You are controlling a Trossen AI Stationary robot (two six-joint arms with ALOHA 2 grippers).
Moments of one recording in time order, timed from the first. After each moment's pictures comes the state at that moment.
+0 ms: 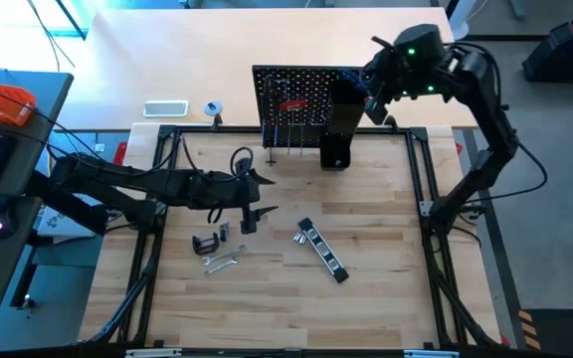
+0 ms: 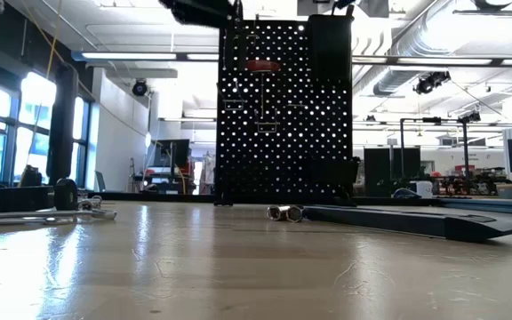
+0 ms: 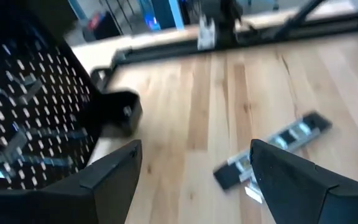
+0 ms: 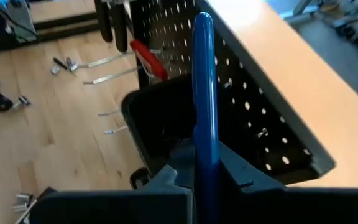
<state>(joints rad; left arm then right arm) -0.13 1.28 1.06 -0.28 -0.36 0.10 -0.58 1.63 2.35 -1.43 0.03 -0.19</state>
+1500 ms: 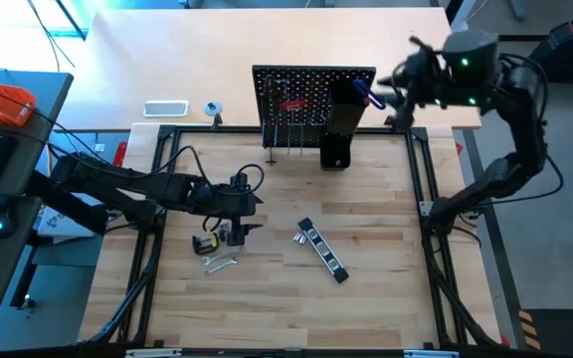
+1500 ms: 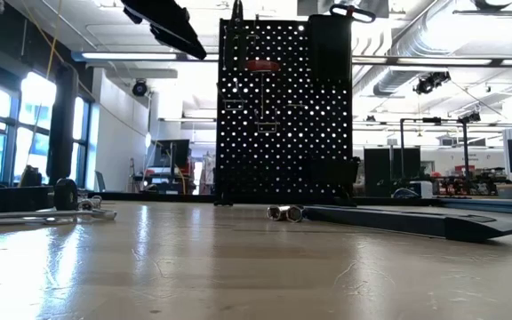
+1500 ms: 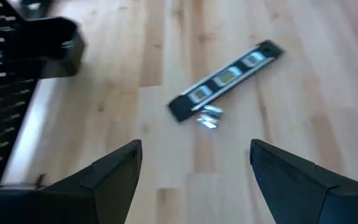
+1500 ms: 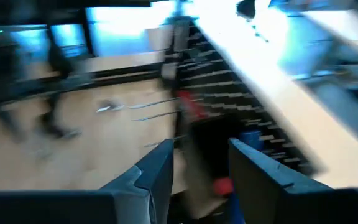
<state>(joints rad) -0.17 1.29 1.06 -0.52 -0.23 0.00 -0.44 1.47 2.35 -1.37 0.00 -0.17</state>
